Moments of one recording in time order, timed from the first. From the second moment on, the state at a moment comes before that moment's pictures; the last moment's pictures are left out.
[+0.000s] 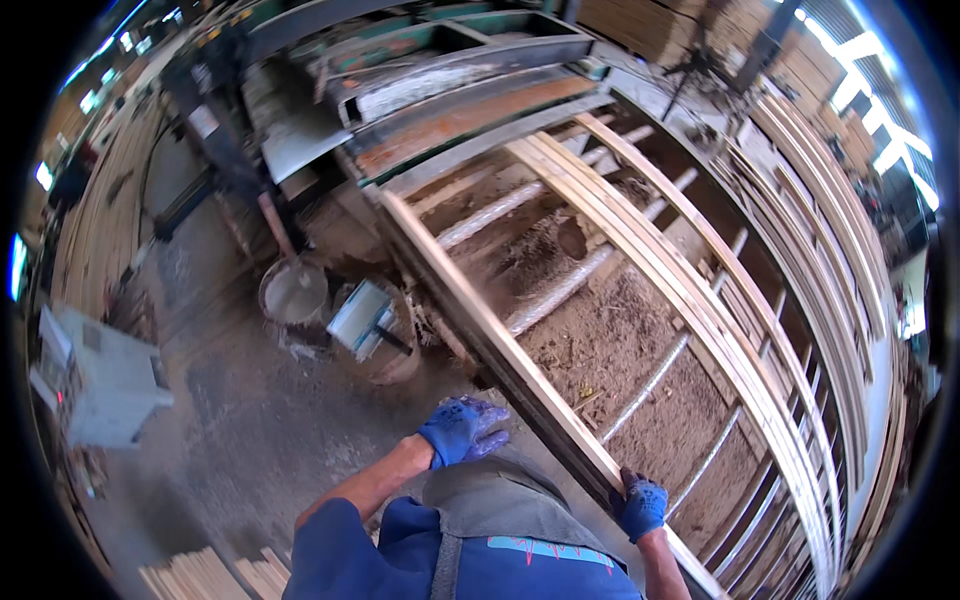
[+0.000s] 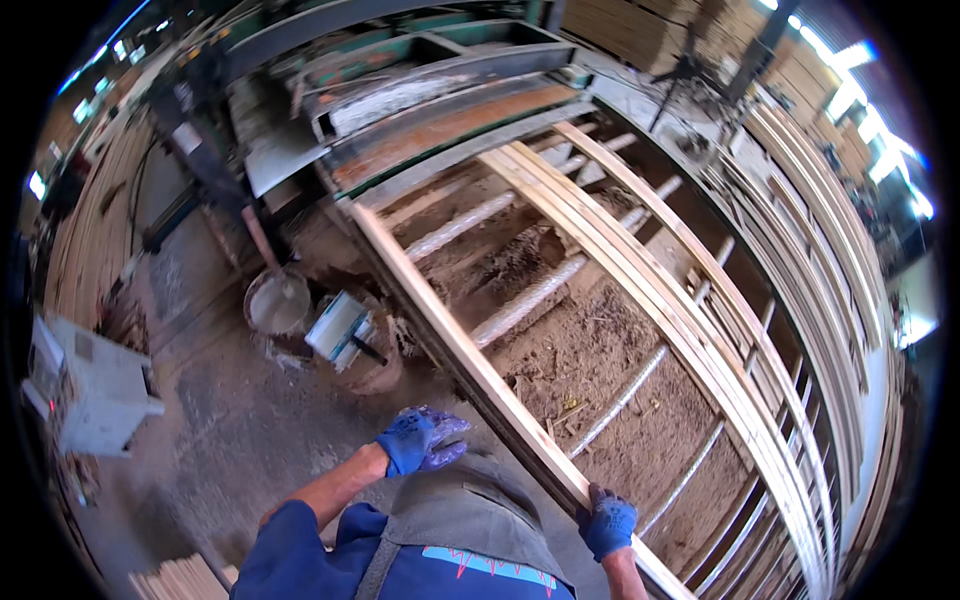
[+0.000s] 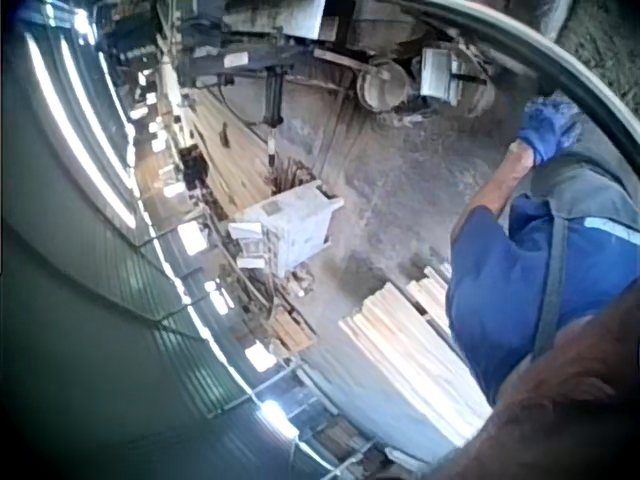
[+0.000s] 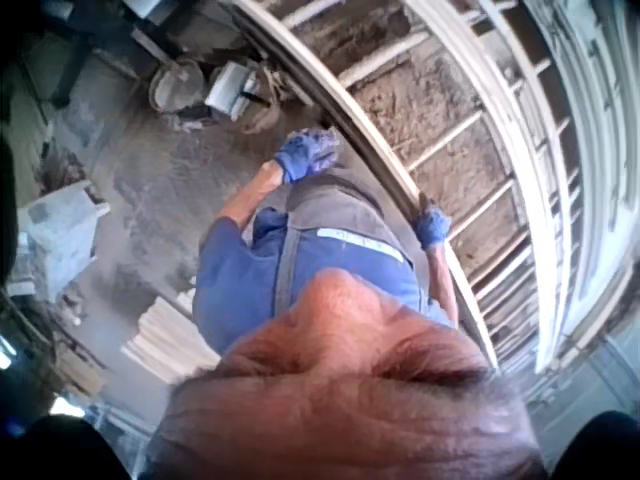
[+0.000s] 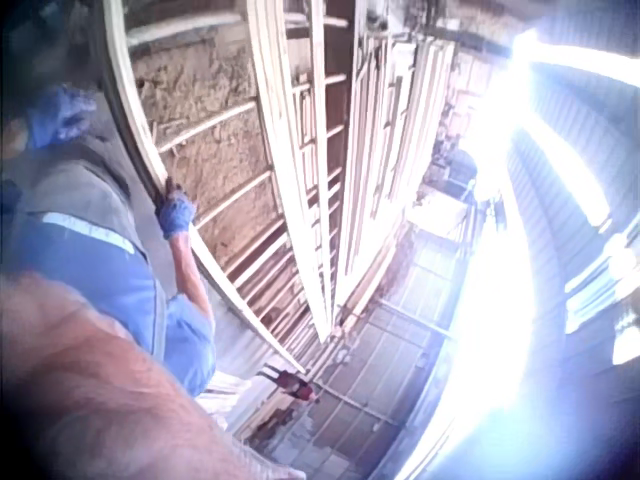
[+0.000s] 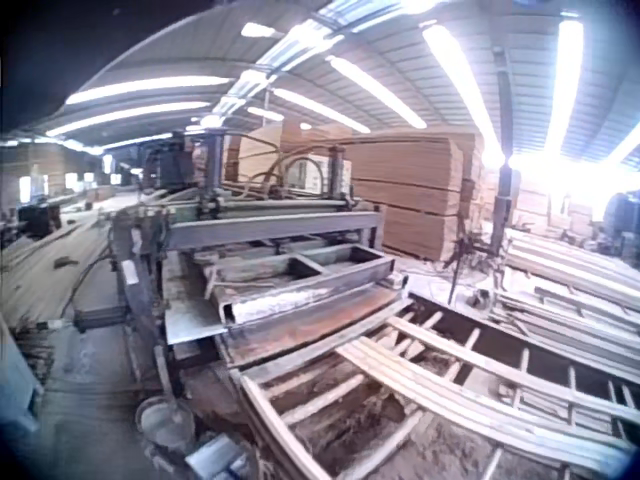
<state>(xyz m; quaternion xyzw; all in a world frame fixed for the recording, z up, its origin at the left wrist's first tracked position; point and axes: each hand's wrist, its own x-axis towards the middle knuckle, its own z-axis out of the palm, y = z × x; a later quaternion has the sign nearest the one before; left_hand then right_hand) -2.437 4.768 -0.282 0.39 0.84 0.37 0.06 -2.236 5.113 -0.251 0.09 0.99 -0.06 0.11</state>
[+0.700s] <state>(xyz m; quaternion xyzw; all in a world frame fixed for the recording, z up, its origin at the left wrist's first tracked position) -2.295 4.701 -0.363 0.21 0.88 0.39 0.18 -2.221 5.153 -0.266 0.07 0.98 -0.15 0.13</state>
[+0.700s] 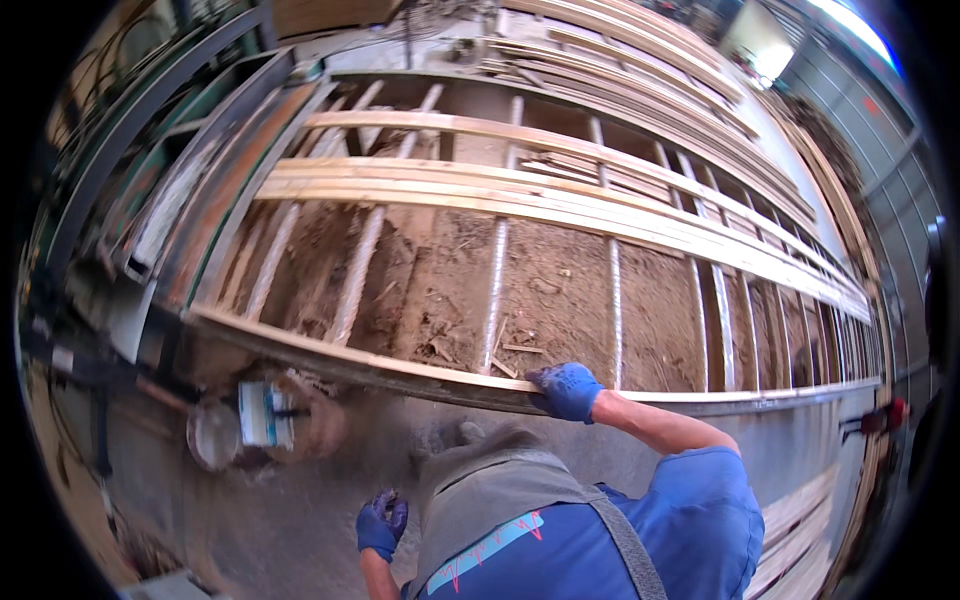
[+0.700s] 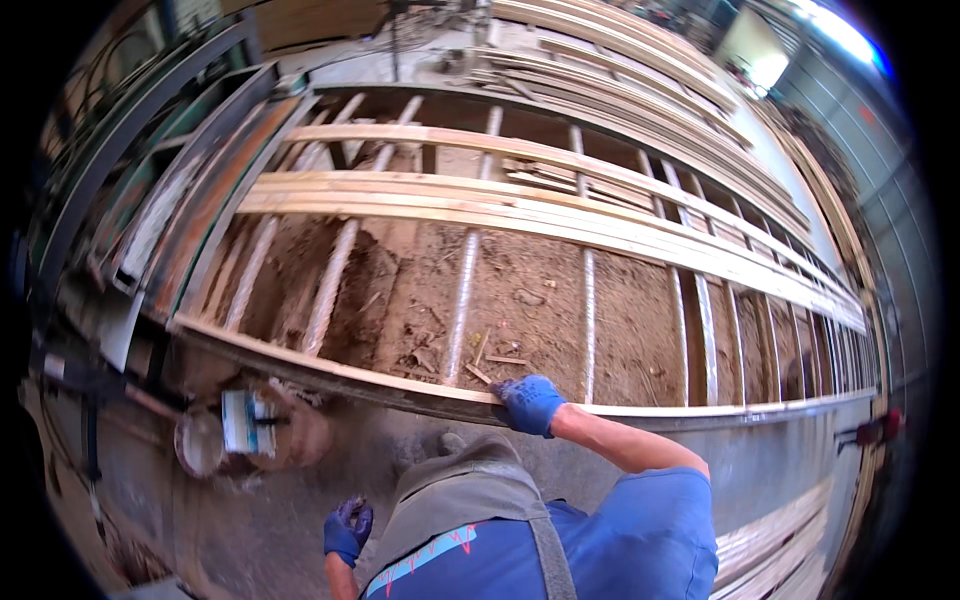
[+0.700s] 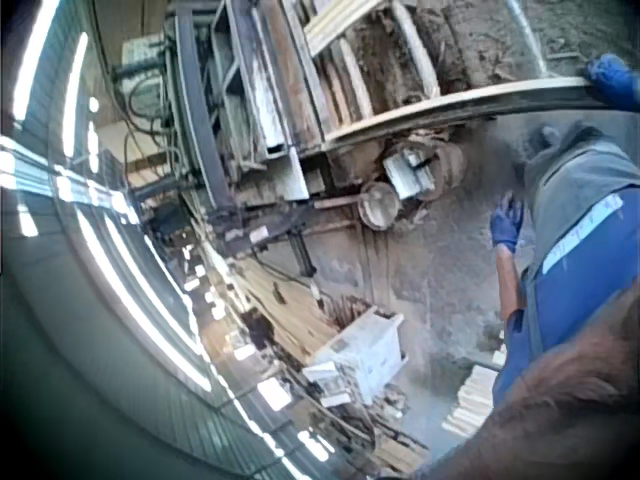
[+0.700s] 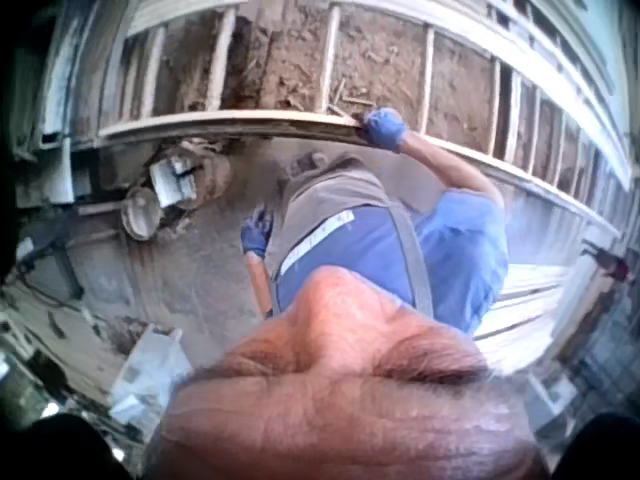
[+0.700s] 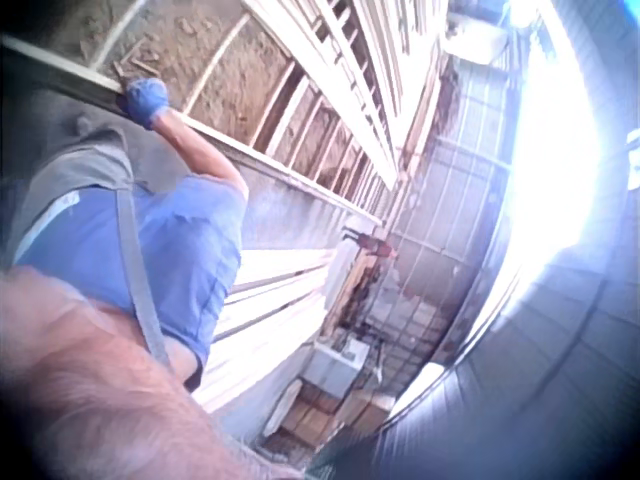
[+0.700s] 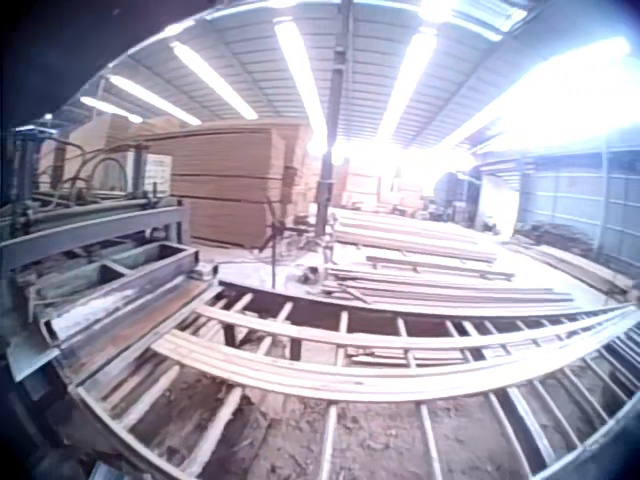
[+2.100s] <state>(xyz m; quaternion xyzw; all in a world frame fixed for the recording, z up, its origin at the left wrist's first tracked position) -2.542 4.915 -0.291 0.61 0.77 0.03 0.19 -2.526 5.560 -0.322 0.22 0.97 -0.07 -0.01</state>
